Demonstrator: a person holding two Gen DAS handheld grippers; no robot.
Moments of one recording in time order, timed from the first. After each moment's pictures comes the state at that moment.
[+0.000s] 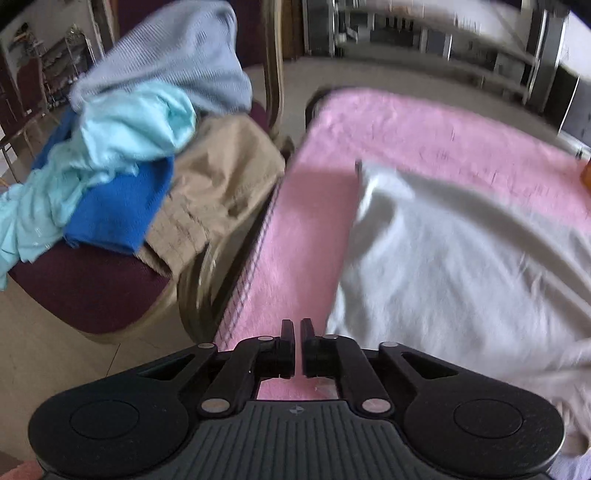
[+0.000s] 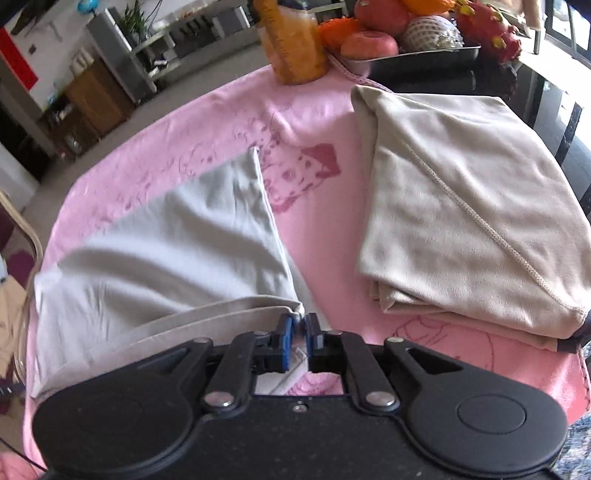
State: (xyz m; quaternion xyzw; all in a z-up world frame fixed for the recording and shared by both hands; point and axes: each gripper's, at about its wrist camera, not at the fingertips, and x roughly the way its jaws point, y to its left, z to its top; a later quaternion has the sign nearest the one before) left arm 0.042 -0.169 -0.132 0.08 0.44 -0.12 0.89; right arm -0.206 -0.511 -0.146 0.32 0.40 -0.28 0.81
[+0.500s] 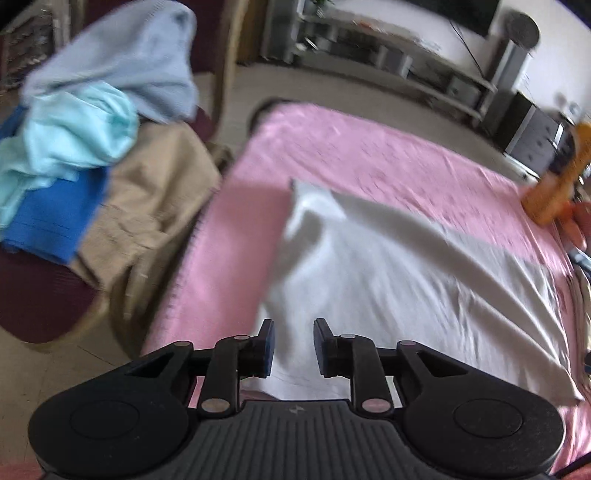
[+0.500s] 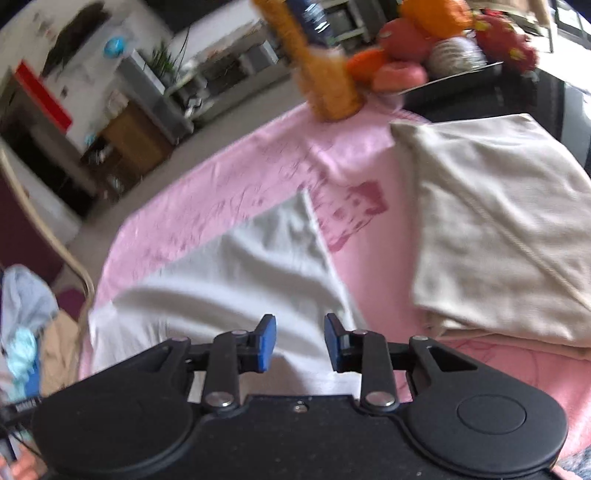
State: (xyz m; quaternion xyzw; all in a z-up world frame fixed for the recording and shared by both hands) left arm 0.045 -0.185 -0.132 0.02 0.46 -0.22 0.86; right arm -0.196 -0.506 -0.132 0.35 0.35 -0.23 0.84
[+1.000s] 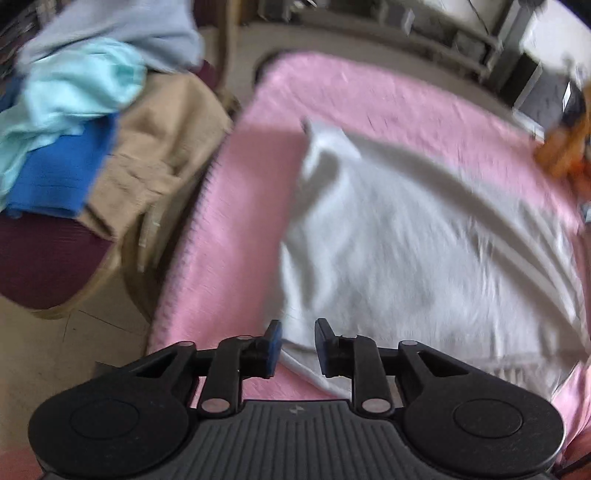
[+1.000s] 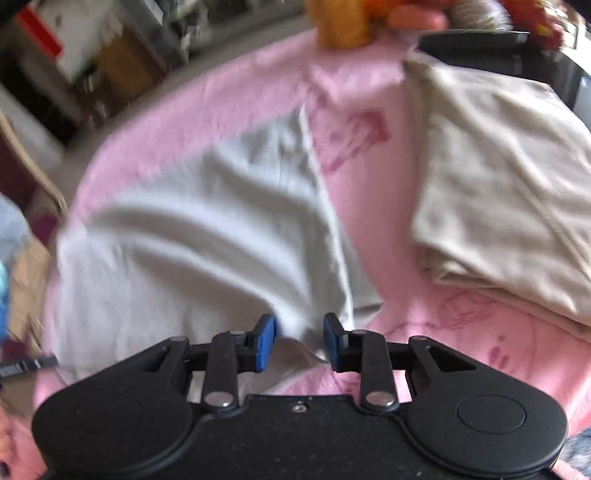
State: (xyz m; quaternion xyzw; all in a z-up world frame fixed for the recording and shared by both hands) left arm 0.037 -0.163 -0.142 0.04 0.51 -0.20 0.84; right arm -0.209 -0.501 -0.144 0.35 0.41 -0.21 0.82
